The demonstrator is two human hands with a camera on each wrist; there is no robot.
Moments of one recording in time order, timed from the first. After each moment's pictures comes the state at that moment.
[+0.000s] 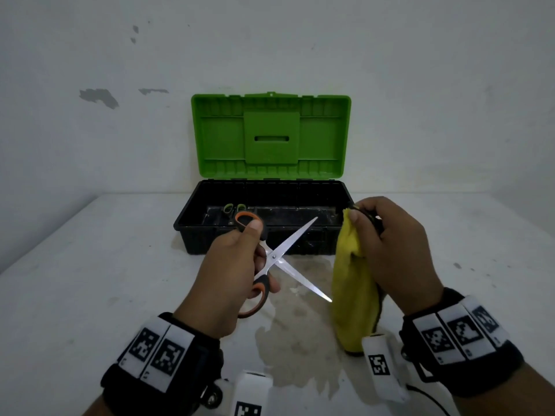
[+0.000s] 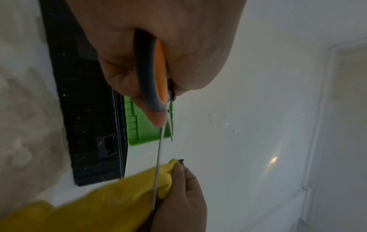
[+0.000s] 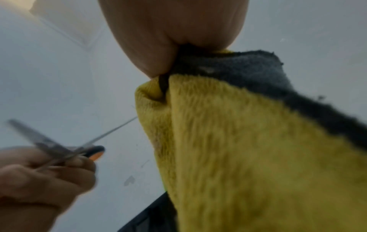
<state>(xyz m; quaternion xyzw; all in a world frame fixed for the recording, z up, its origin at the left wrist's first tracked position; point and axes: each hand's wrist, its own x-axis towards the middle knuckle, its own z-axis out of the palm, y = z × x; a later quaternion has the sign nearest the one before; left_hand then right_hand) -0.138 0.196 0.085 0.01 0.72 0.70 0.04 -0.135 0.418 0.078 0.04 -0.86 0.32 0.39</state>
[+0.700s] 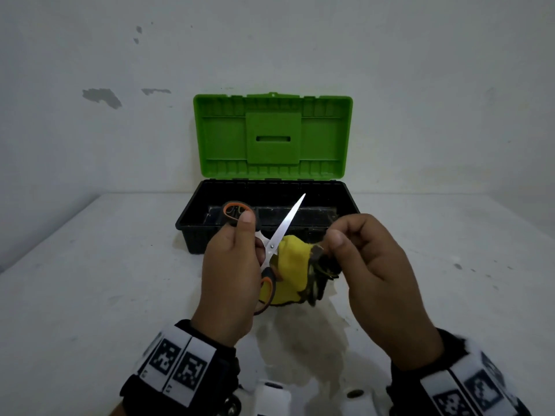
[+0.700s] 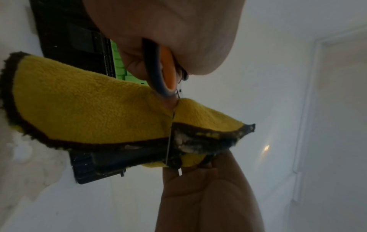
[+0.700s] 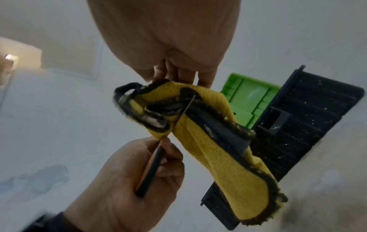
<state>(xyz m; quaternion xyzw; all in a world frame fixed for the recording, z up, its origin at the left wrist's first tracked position) -0.128 0.209 0.087 0.00 0.70 0.70 -0.13 -0.084 0.363 0.086 0.16 -0.74 0.60 0.27</state>
